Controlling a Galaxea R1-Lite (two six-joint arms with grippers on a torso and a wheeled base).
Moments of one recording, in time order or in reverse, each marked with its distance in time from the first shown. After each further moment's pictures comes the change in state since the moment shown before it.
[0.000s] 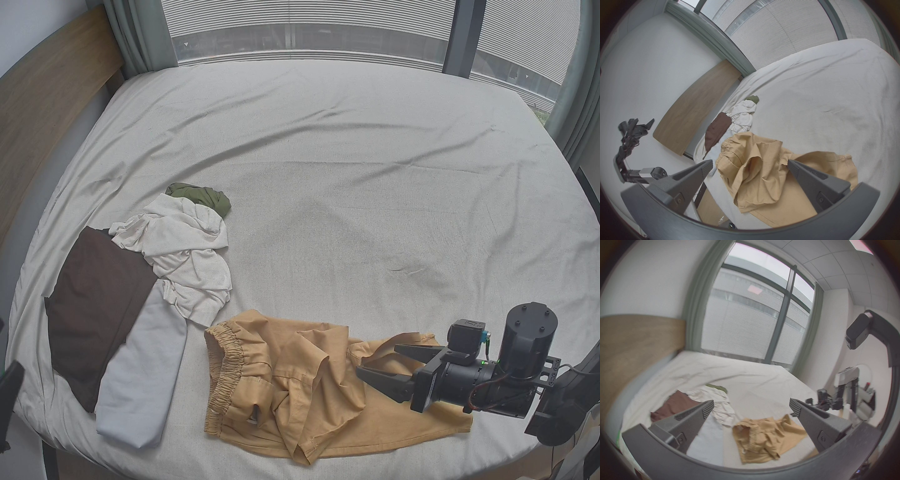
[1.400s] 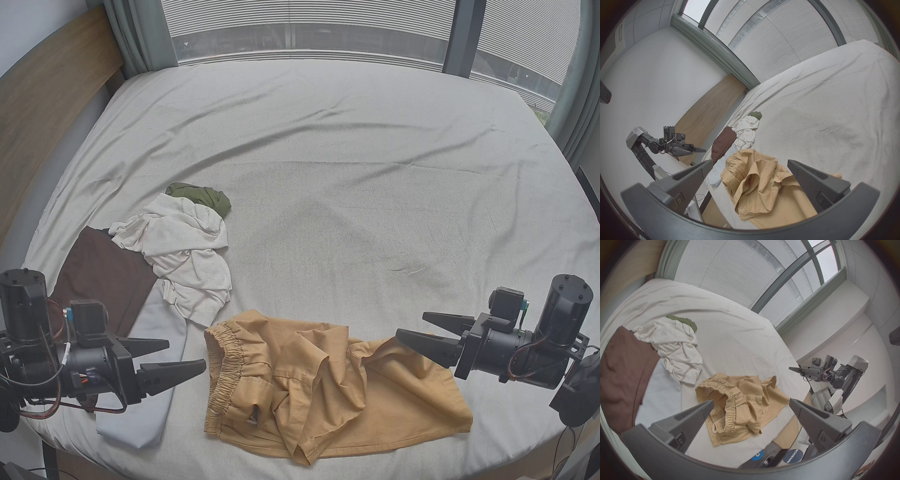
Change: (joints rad) left arm -0.072 0.851 0.054 -0.365 -0.229 -0.035; right arm -0.191 -0.103 0.021 -0.030 0.198 0.006
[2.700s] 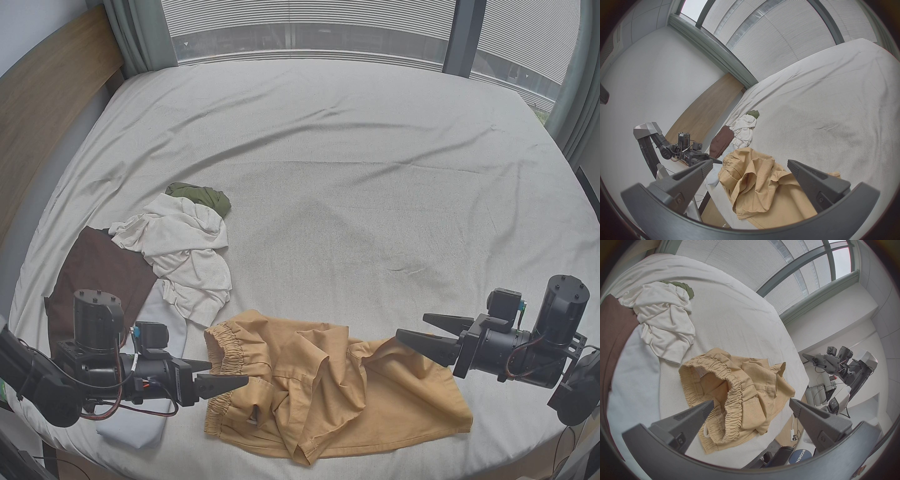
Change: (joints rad) left arm -0.055 0.402 0.042 -0.327 -0.033 -0.042; right arm -0.019 0.017 -0.001 0.000 0.006 0.001
